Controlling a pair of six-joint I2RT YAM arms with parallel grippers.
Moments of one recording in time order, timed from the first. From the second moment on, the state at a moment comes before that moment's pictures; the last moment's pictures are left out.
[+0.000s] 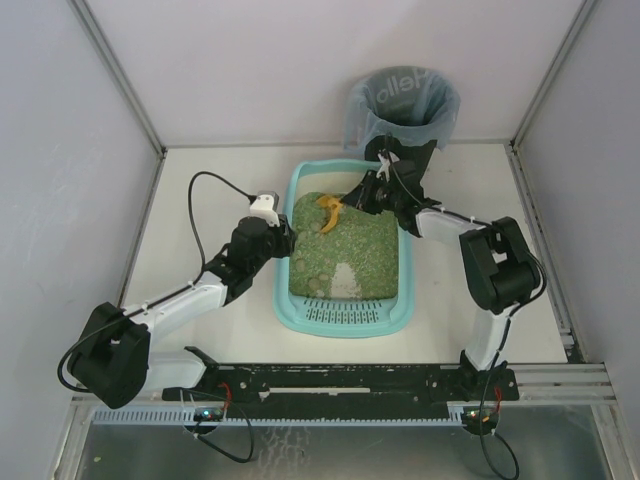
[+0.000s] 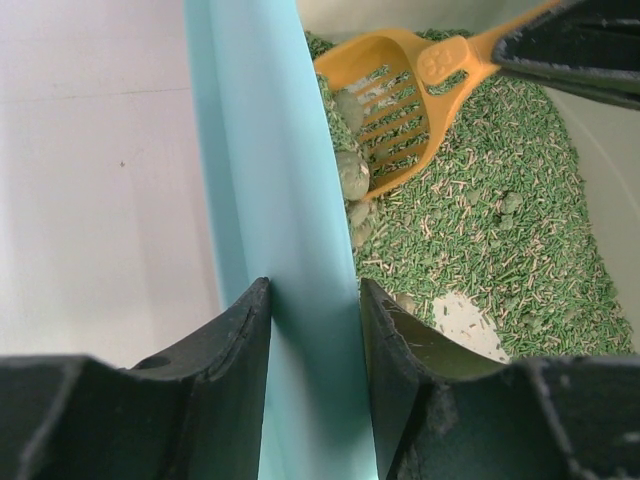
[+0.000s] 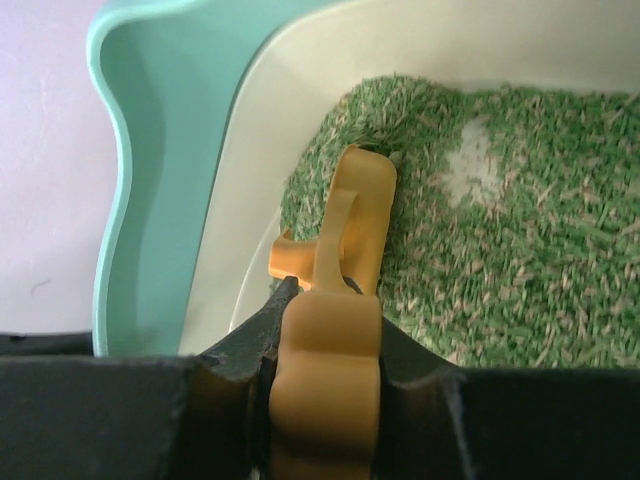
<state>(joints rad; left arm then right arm) -0.58 1.26 0.64 0.21 -0.17 -0.36 0.38 1.89 1.19 0.24 -0.43 0.72</state>
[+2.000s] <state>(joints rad) -0.60 1.20 0.61 0.30 -0.22 -0.38 0.08 1.40 0.45 0.97 -0.67 1.38</state>
